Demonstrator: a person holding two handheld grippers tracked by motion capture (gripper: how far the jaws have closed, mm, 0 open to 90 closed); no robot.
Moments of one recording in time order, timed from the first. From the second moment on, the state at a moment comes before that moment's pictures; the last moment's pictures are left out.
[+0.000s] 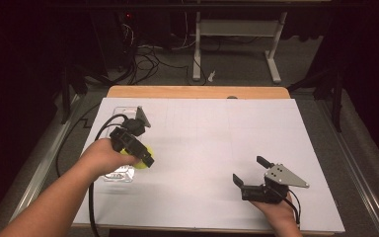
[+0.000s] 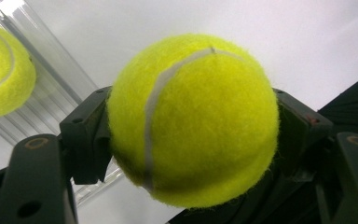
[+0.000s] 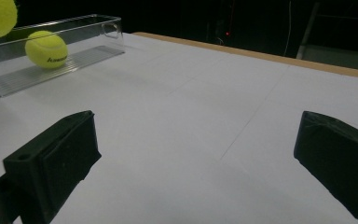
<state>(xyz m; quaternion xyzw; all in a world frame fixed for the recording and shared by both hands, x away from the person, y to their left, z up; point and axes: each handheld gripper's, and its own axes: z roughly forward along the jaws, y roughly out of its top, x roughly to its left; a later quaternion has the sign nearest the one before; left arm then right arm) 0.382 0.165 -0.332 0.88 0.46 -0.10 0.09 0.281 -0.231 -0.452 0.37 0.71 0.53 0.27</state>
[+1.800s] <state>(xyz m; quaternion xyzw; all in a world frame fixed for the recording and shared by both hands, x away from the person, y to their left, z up) 0.391 0.255 -0.336 0.83 0.55 -0.08 0.08 0.280 -0.230 -0.451 0.36 0.71 0.53 0.27</state>
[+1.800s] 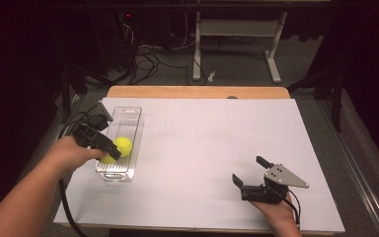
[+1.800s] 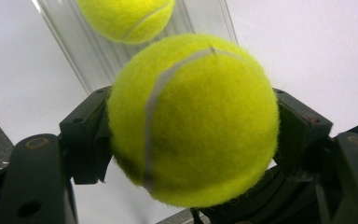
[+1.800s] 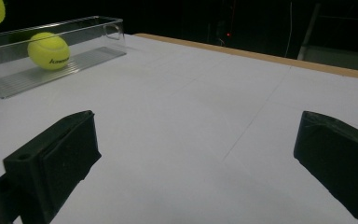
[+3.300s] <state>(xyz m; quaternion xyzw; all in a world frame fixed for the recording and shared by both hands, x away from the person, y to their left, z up) 0.399 0.254 -0.374 0.82 0.56 -0.10 0.07 0.279 -0.229 -0.451 0.36 0.72 0.53 0.27</state>
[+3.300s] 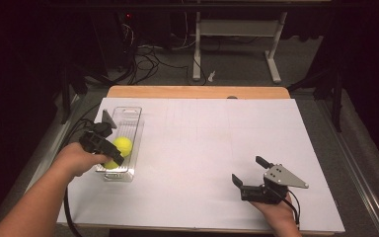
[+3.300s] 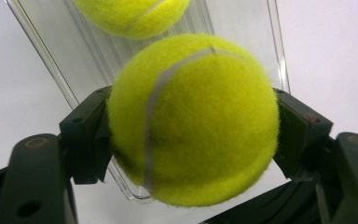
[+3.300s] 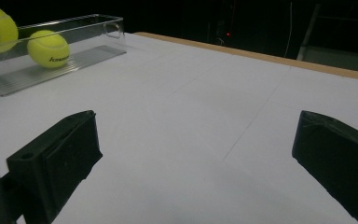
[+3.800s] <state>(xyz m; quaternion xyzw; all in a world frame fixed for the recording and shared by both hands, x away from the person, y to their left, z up) 0.400 0.249 -0.380 0.82 0.56 -0.10 0.06 0.280 -0.229 -0.451 0.36 0.72 0.53 0.27</state>
